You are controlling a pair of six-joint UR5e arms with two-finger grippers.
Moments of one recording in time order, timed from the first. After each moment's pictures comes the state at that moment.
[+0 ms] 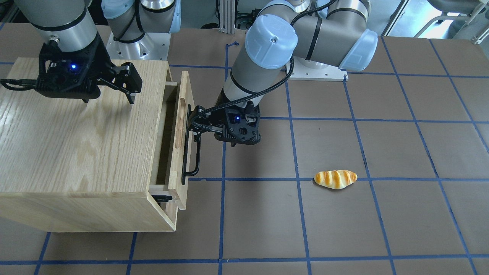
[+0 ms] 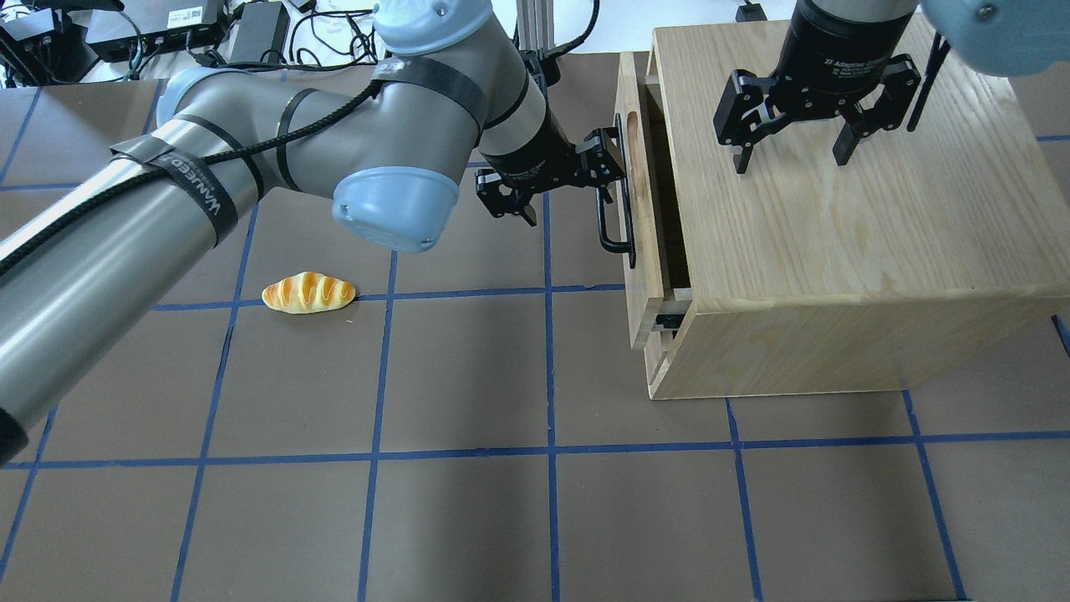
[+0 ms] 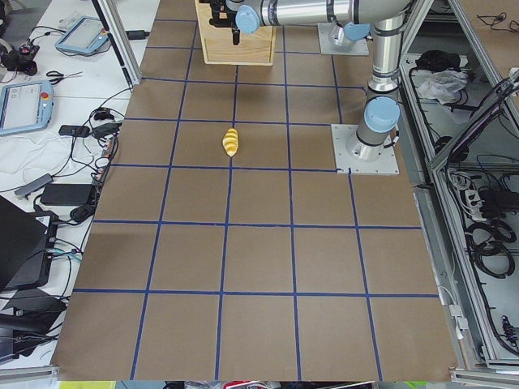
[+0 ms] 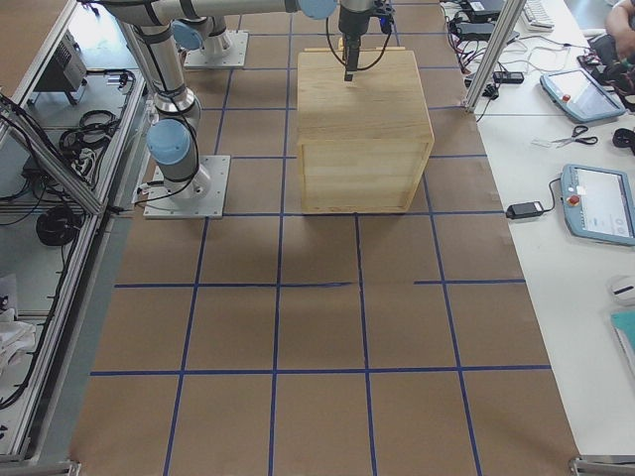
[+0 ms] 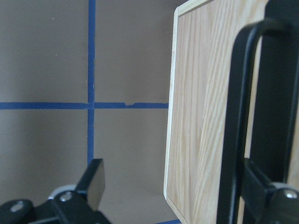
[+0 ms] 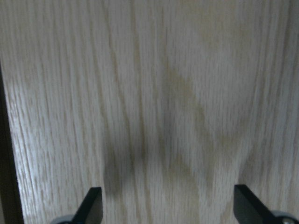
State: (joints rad) left arm -1.88 -1.85 -1.58 -1.10 1.28 -0.40; right arm 1.60 -1.49 1.43 -1.47 -1.61 0.02
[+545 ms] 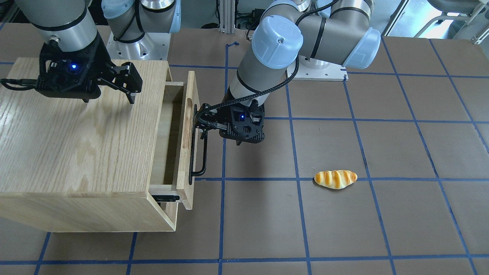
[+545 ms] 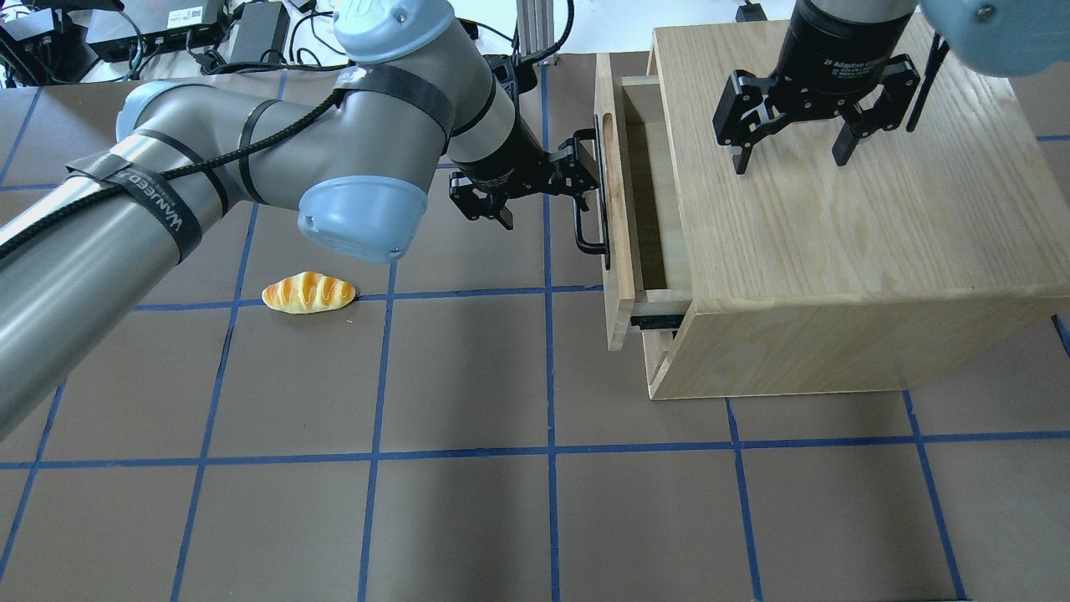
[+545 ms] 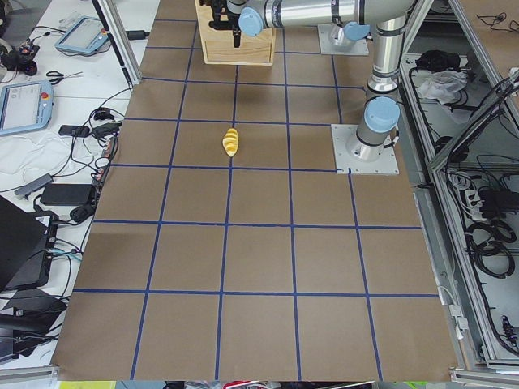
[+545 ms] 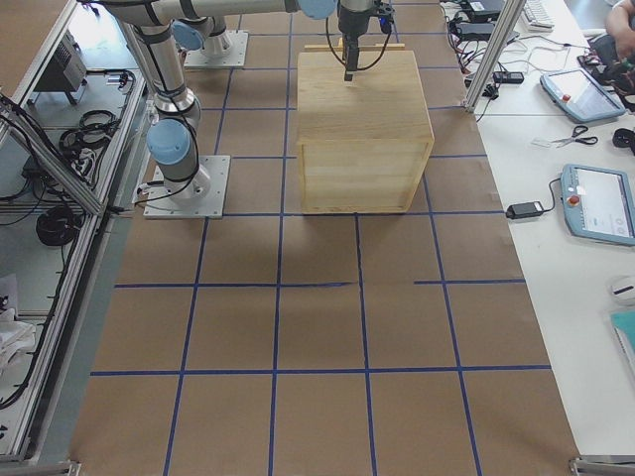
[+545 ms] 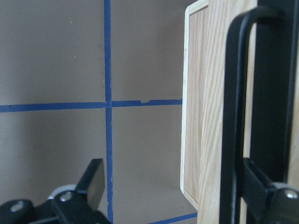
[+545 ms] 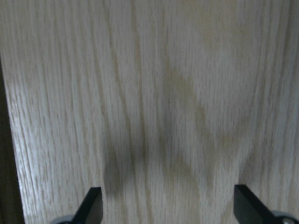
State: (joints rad) left arm -1.86 -1.83 -1.62 -1.09 1.28 -0.33; right arm 1.60 -1.49 1.43 -1.47 -1.61 0.02
